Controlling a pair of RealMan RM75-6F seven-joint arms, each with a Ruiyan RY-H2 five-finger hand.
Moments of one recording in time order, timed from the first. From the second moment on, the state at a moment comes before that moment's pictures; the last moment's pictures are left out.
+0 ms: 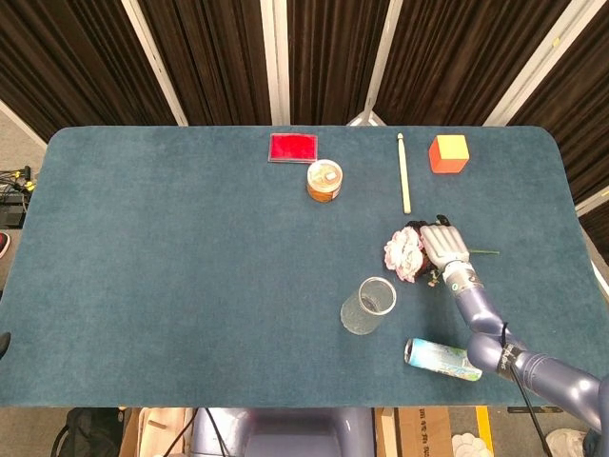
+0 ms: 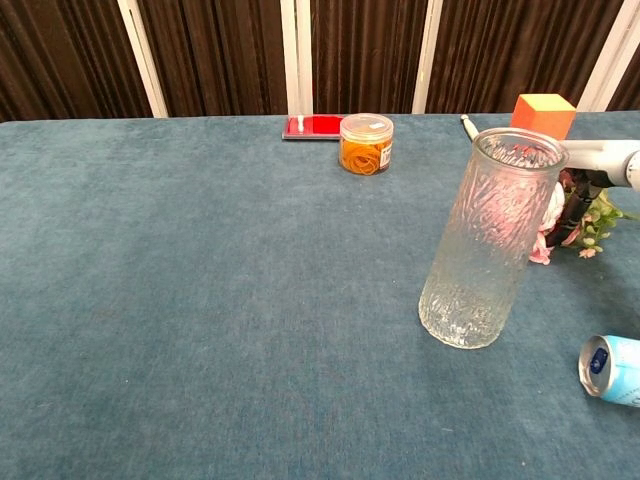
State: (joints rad) left arm 0.07 -1.07 -0.09 -1.69 1.48 1.68 0.08; right arm 0.78 -1.46 0.21 -1.19 -0.82 0.67 -0.25
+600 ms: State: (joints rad) left arm 0.07 -1.07 -0.08 -1.69 1.49 1.69 0.05; right arm 0.74 -1.31 0.31 -1.36 -0.87 0.73 -0.06
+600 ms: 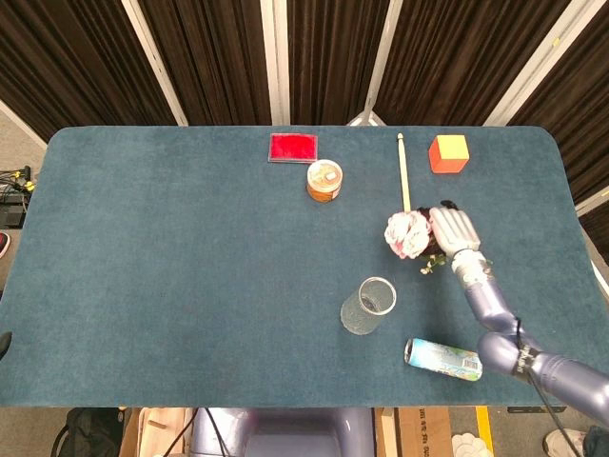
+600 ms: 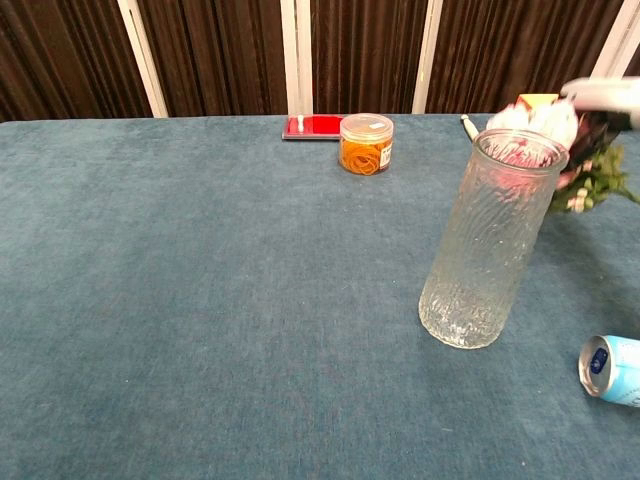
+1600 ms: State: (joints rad) left arm 0.09 -1.05 -0.08 -1.66 1.52 1.73 -0.06; right arm 0.18 -0.74 0.94 -2.22 -1.04 0.87 1.26
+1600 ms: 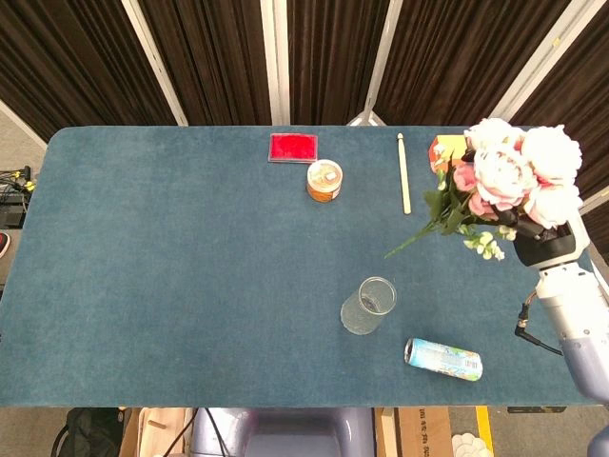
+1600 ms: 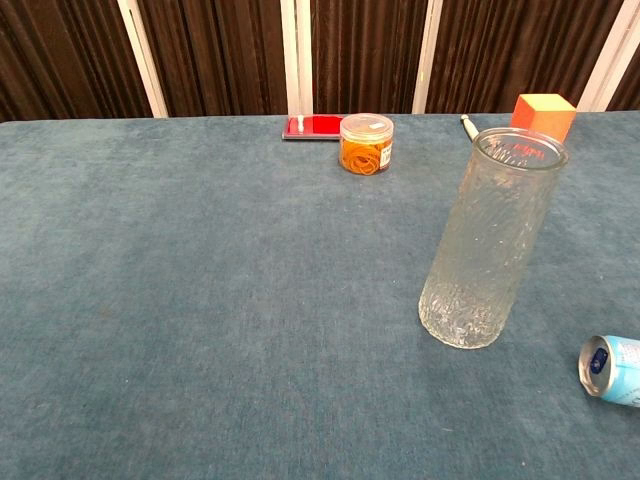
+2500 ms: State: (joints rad) left arm 0.09 -1.06 -0.08 -1.67 1.52 1.73 -0.02; right arm 0.23 -0.90 0.60 -2.15 -1.38 0.99 1.18
